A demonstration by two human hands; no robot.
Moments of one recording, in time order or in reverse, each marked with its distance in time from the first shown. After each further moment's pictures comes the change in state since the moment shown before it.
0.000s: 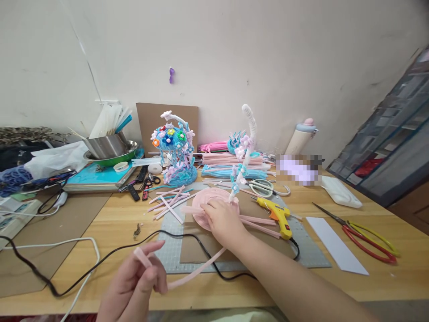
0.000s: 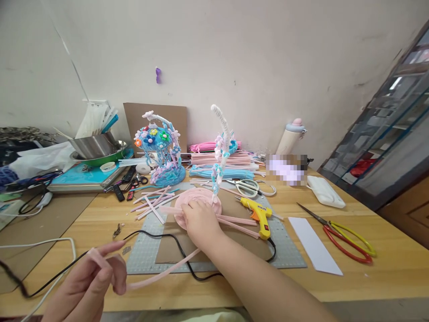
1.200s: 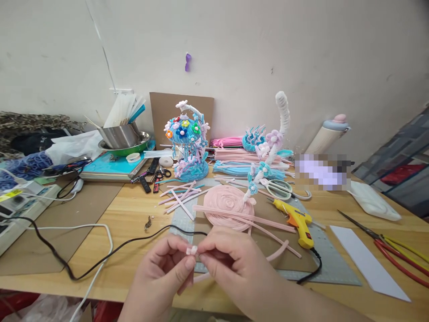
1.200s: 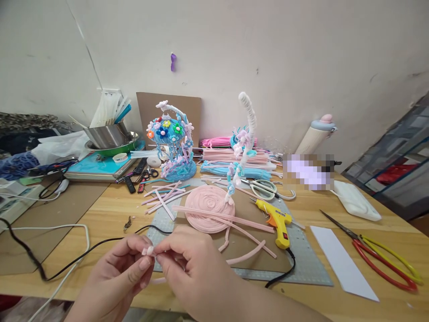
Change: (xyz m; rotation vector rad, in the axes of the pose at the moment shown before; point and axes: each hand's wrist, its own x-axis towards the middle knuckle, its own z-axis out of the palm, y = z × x) left_hand 0.024 0.028 0.031 -0.632 0.005 -0.554; right_hand -0.042 -0.063 -0.054 1.049 -0.090 -0.027
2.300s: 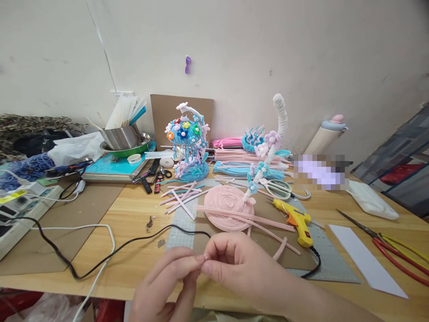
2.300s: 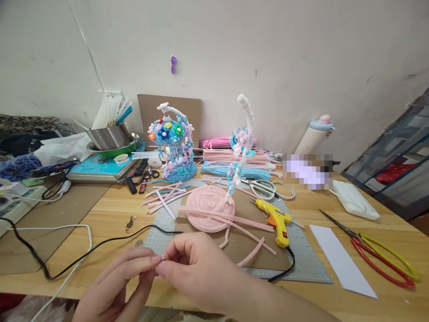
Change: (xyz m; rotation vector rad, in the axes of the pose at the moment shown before) left_hand -0.011 -0.003 -0.015 0.959 -0.178 0.989; right_hand 0.004 -0.012 -0.004 0.358 -0.179 0.498
